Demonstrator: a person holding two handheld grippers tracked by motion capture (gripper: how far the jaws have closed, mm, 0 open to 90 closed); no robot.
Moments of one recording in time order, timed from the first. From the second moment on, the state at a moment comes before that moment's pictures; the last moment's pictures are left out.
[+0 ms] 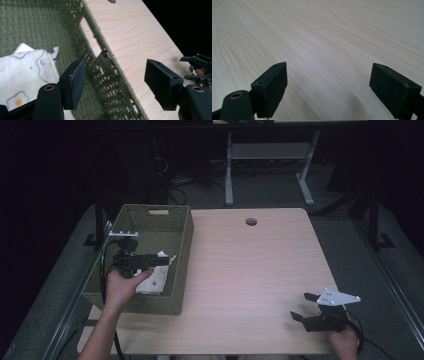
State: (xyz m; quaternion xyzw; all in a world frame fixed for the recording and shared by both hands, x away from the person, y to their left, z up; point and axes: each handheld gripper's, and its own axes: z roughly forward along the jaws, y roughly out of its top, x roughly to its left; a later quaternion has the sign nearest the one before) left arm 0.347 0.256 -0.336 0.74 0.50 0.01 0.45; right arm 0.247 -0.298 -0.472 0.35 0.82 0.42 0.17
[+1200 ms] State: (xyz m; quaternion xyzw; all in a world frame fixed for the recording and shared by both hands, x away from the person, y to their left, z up) left arm 0.332 0.195 -0.319 0.76 0.43 -0.01 0.49; right arm 0.241 -0.300 -0.469 0.35 0.82 0.43 0.17
